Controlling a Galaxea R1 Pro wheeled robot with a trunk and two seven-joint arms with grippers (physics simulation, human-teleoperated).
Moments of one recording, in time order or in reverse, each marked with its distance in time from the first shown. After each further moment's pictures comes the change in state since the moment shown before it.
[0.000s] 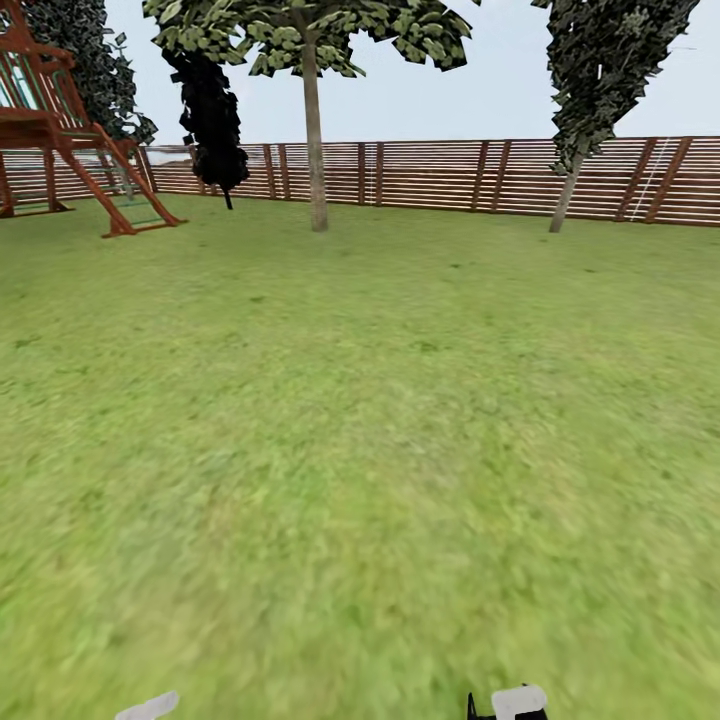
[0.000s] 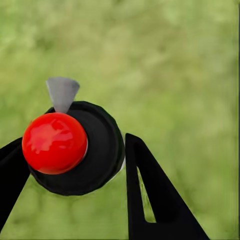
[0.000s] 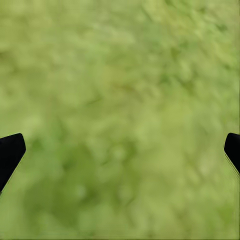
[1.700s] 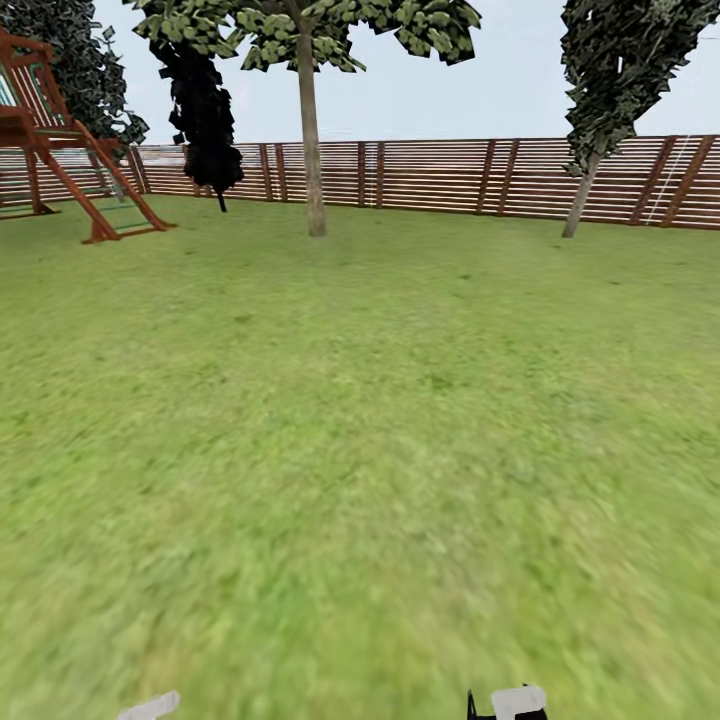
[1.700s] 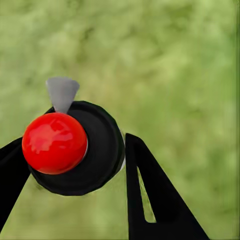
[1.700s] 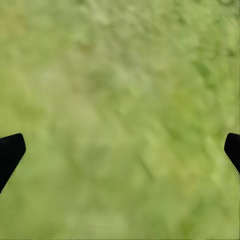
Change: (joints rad) left arm 0.000 -0.001 0.000 0.000 0.000 0.001 0.000; right arm 0.000 0.000 0.000 0.000 0.000 0.000 0.000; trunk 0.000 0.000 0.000
